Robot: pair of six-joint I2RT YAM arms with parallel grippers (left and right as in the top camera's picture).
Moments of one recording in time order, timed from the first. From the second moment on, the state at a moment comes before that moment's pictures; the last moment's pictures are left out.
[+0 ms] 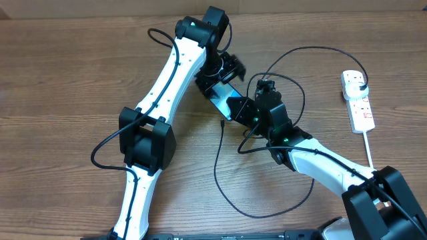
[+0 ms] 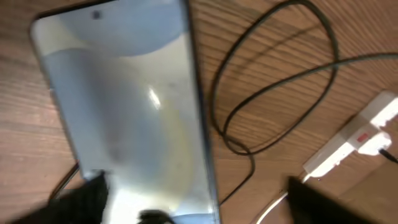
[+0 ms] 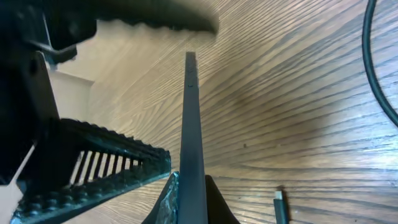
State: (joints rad) left arm -0.43 2.37 2.35 -1.39 0.42 -0.96; right arm 0.51 1.59 0.74 0.32 -0.14 0.97
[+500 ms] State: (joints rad) left arm -0.35 2.18 2.35 -1.47 0.29 -0.52; right arm 0.36 1.59 0.74 0.32 -0.33 0.94
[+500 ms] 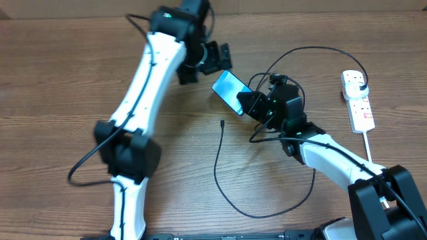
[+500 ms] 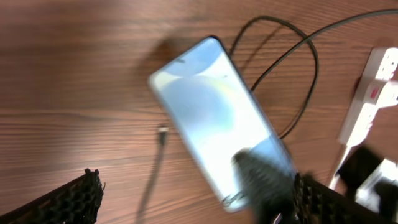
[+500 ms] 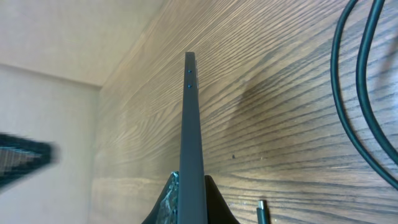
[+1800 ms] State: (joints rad) left arm -0.31 1.71 0.57 1.06 0.51 -1.21; right arm 0.34 1.45 0.74 0.44 -0.50 1.17
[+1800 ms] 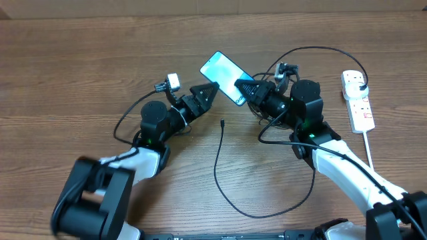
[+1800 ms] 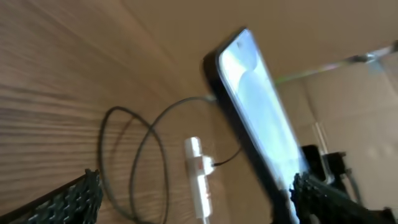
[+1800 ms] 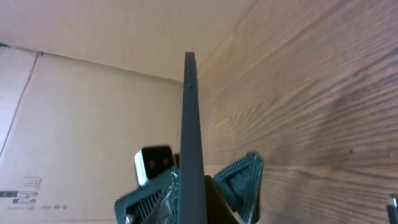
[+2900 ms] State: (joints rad) left arm -0.33 1.84 0.75 1.22 0.57 -1.62; right arm 0.39 1.52 0.74 0.53 -0.46 1.19
